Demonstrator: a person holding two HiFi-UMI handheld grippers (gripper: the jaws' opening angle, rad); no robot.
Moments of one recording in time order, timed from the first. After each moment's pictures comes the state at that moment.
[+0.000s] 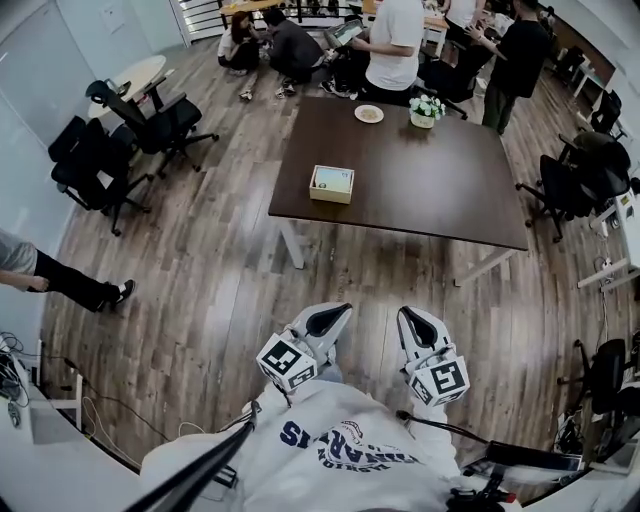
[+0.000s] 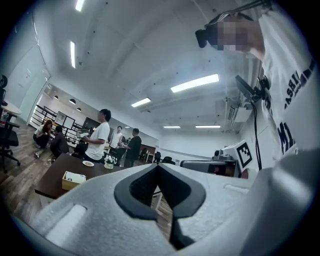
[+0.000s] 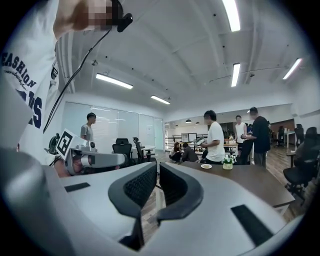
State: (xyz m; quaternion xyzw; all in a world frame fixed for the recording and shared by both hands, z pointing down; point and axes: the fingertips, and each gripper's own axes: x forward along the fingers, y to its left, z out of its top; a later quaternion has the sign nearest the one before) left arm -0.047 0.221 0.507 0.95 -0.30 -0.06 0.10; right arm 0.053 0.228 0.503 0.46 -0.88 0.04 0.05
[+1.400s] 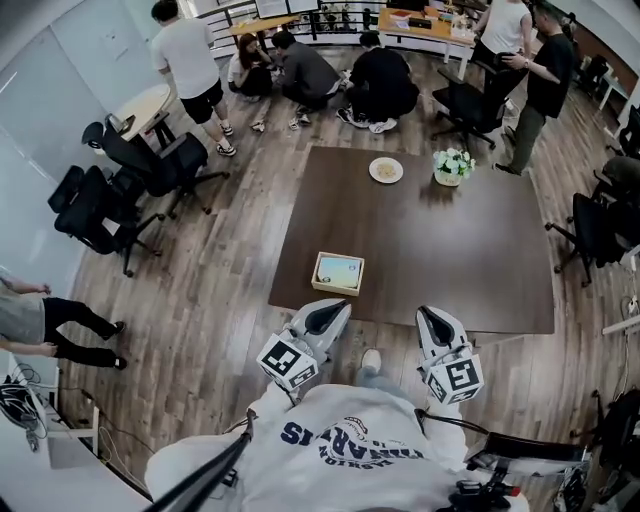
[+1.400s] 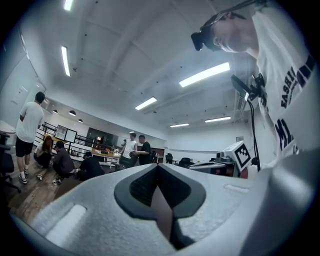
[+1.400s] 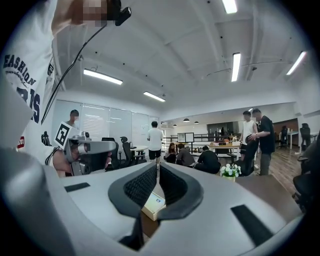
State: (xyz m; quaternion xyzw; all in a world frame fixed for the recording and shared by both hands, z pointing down) left arm -0.031 -0.136 0.483 0.94 -0.33 -0.04 0.04; right arm 0.111 -0.133 0.507 0.47 -0.88 0.04 0.05
